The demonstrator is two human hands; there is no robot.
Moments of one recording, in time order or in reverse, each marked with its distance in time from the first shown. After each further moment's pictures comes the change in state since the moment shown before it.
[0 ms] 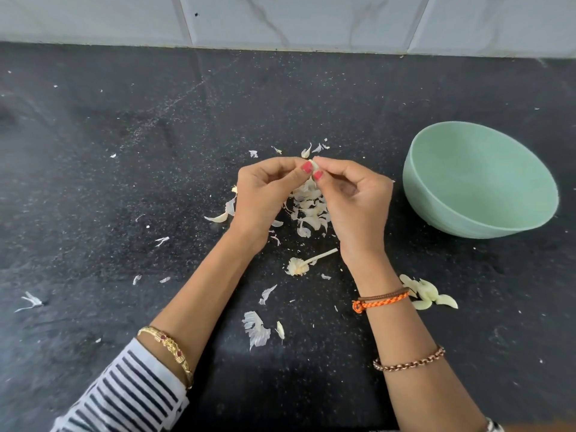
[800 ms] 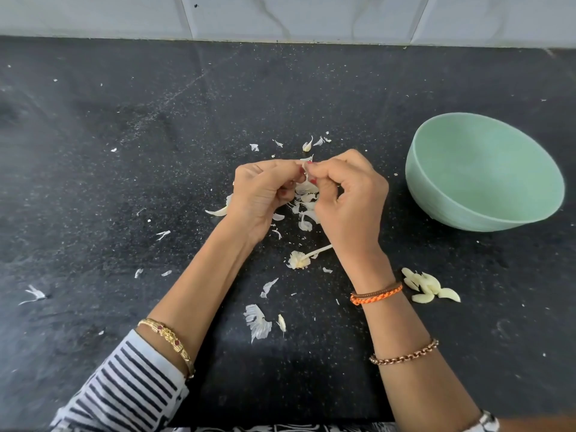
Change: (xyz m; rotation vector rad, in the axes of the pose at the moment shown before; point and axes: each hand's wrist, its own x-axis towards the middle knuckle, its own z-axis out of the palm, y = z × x) left_hand 0.009 -0.006 -0.003 -0.220 0.048 -0.237; right_hand -0.001 0.013 0.002 -0.415 0.047 -0.442
